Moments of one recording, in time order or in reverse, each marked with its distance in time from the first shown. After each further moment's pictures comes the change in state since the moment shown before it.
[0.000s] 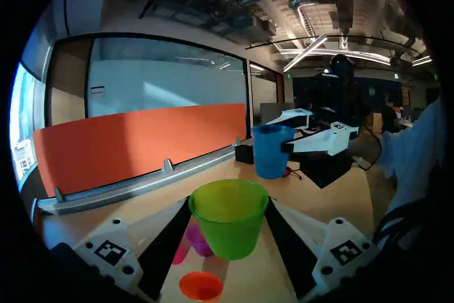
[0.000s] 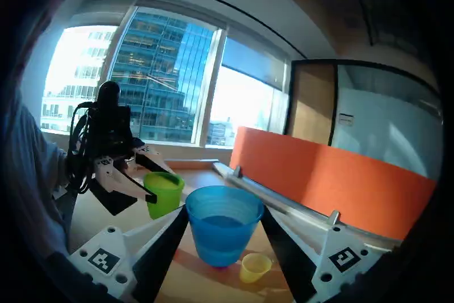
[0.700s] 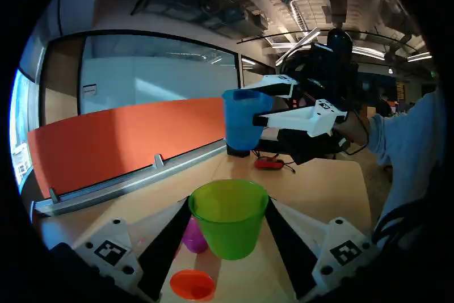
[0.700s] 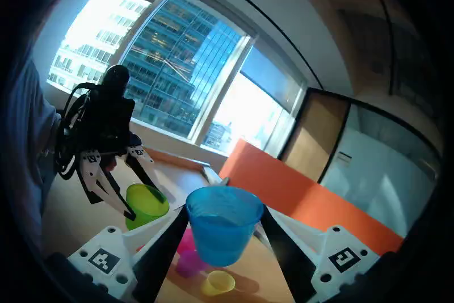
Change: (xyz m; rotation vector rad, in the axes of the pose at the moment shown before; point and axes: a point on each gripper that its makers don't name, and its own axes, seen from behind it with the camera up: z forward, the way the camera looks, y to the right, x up) left arm -0.014 0.018 0.008 -0.048 -0.030 0.019; right arm 0.034 0.021 0.015 -0.019 0.017 -0.291
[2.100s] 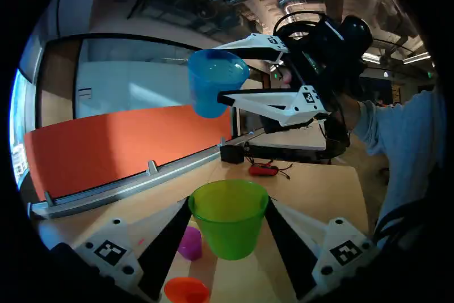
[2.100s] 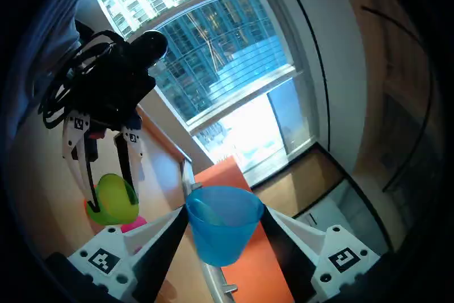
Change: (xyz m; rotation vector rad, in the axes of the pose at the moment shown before) left arm 0.011 0.011 0.010 -0.035 0.039 0.000; right arm 0.052 0.036 0.034 -0.029 0.004 -0.545
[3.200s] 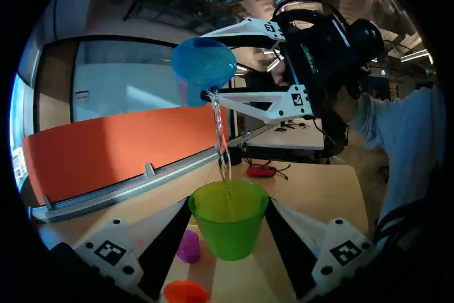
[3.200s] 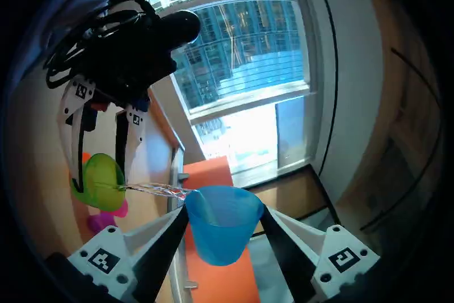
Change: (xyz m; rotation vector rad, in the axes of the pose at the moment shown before) left arm 0.005 0.005 0.004 -0.015 0.003 0.016; right arm 0.005 0.016 0.012 -0.018 -0.021 -0.262
